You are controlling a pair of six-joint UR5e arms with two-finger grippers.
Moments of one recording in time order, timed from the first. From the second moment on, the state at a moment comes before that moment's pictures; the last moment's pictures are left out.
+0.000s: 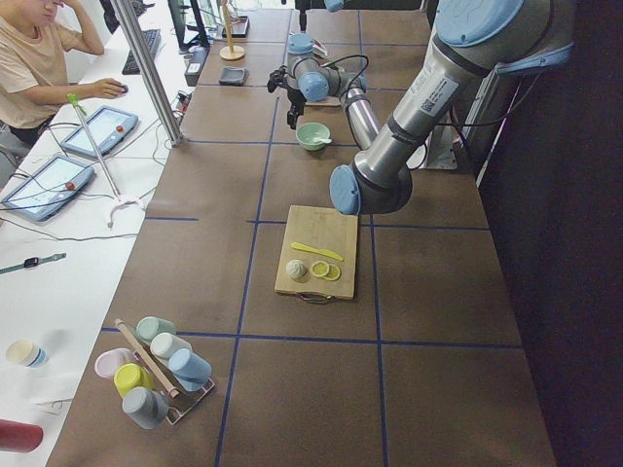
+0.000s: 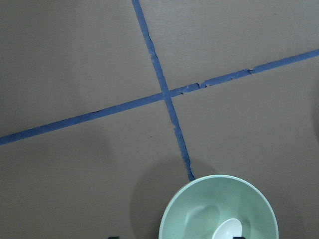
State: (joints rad) left arm -0.63 -2.36 -1.68 -1.56 -1.97 -0.89; right arm 1.20 -1.57 1.73 -1.12 2.49 0.63
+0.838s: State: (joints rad) left arm -0.77 -2.12 -1.81 -1.69 -2.03 -0.89; right arm 0.97 -1.40 1.87 -1.13 2.28 1.12
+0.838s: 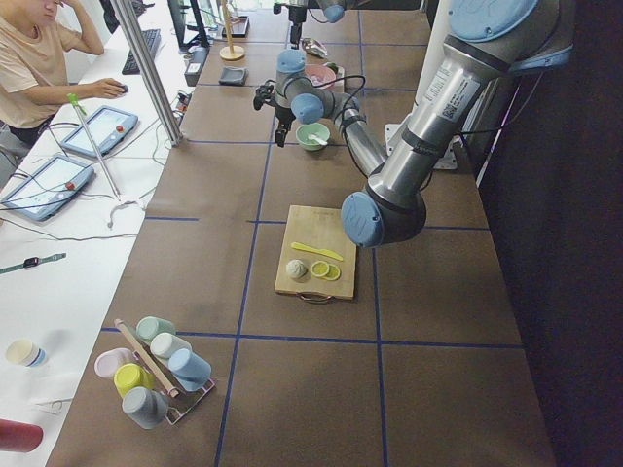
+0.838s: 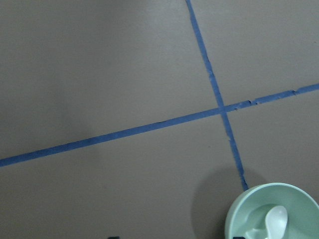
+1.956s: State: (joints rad) left arm -0.77 -2.09 -1.78 -1.74 -2.03 -0.89; right arm 0.69 -1.46 1.97 -1.32 1.94 0.81
